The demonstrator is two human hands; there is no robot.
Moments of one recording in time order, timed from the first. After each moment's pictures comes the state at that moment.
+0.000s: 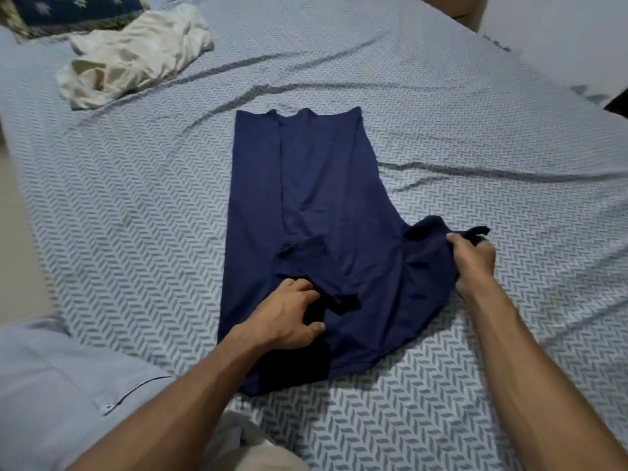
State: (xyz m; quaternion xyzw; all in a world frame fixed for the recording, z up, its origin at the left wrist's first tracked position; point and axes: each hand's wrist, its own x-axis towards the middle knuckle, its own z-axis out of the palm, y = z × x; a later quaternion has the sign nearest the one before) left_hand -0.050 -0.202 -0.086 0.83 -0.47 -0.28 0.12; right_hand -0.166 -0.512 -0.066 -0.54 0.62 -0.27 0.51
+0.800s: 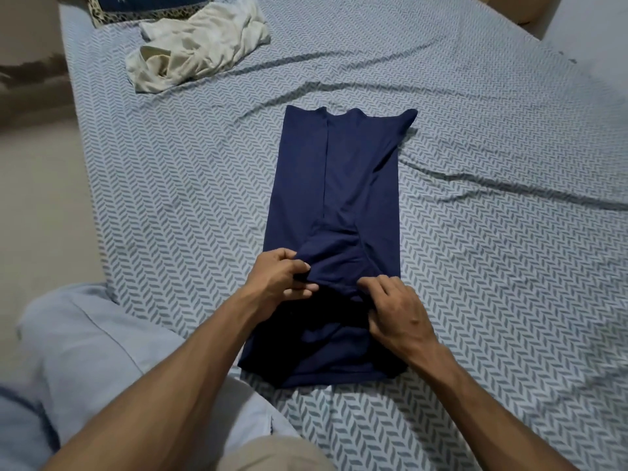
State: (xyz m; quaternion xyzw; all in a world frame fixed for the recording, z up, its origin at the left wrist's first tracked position) left_hand -0.008 -0.177 -0.057 0.66 0.11 -0.40 0.62; right_hand -0.159 -0.358 -0.099 -0.99 0.05 -0.09 0.11
